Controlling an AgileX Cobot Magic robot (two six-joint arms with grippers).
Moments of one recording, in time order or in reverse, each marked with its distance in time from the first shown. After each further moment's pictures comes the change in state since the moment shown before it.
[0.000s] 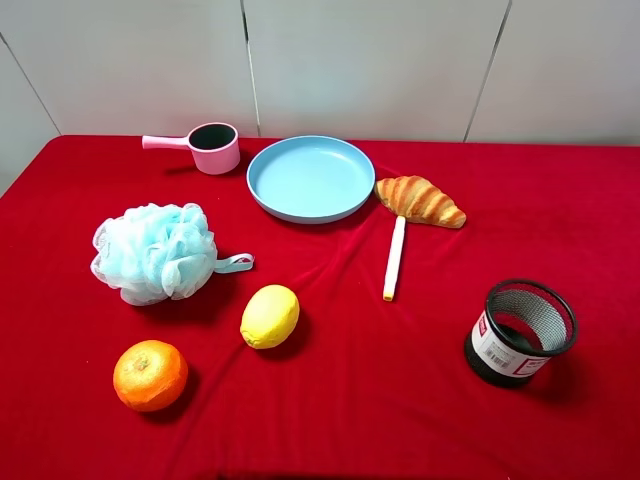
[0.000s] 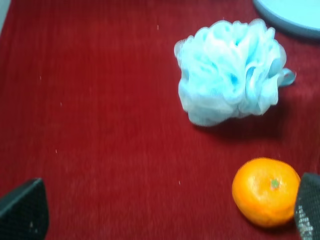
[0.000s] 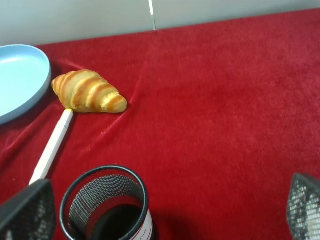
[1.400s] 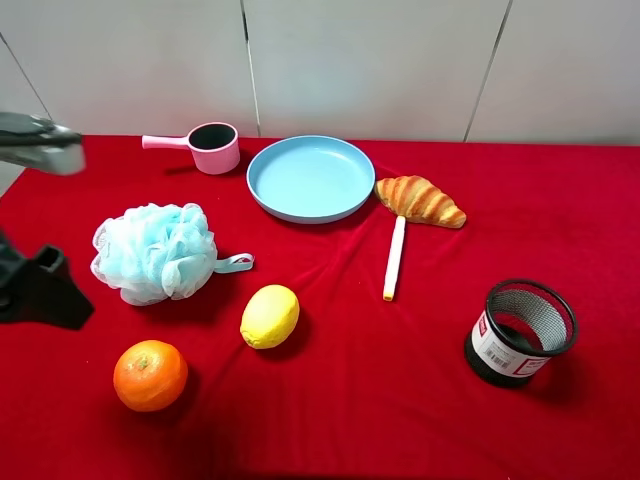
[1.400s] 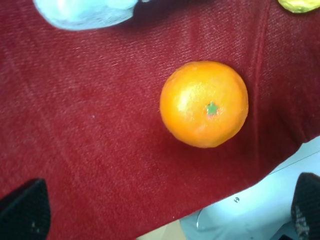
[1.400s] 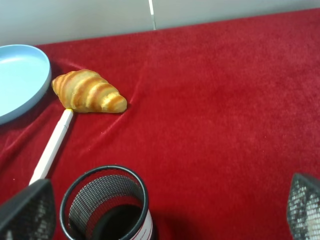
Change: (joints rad) left arm -0.320 0.988 -0.162 -0.078 -0.126 0.089; right arm 0.000 0.000 0.000 0.000 0.000 0.000
